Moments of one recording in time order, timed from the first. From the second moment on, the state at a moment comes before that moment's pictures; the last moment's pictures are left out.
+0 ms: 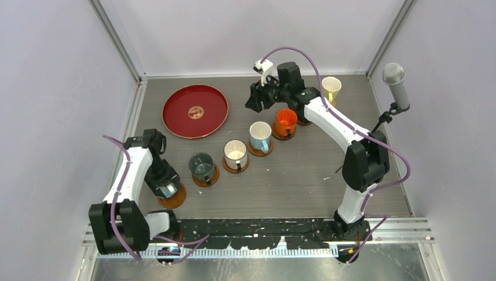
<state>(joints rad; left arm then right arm) 0.09 1.18 0.87 -1.30 -0.06 -0.65 0.50 1.80 1.59 -0.27 -0.48 -0.05</state>
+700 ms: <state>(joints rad) 0.09 1.18 0.90 -1.40 -0.02 -0.54 0.50 1.80 1.63 -0.27 -0.46 -0.05</state>
